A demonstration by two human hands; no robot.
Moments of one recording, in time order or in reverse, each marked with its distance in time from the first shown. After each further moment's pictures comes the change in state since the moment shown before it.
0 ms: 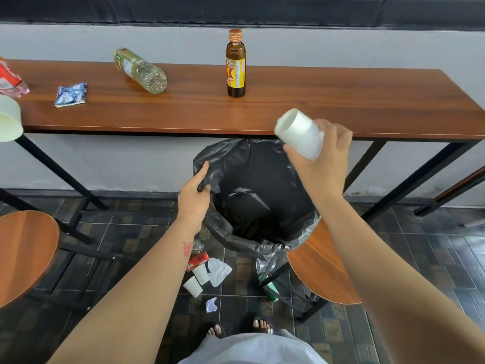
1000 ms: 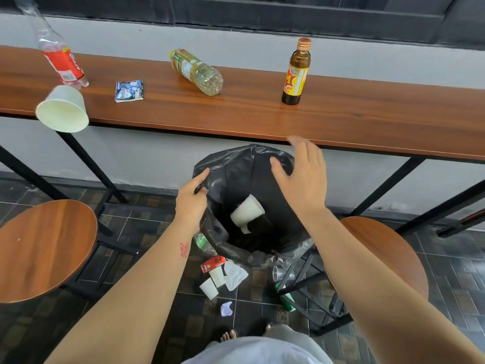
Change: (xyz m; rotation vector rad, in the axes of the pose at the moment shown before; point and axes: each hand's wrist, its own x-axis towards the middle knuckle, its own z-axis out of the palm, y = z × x) left_hand 0.043 -0.039 -0.112 -0.090 0.108 -0.104; right_hand -0.041 -0.082 0.111 -0.139 -0.043 -0.353
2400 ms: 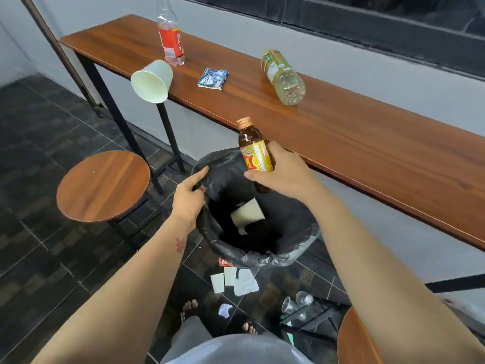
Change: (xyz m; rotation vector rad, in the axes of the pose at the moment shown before) left_hand 0.009 -0.019 -0.044 -0.176 0.401 -0.058; right_hand 0.090 -0.066 0.061 0.362 -1.027 -0.163
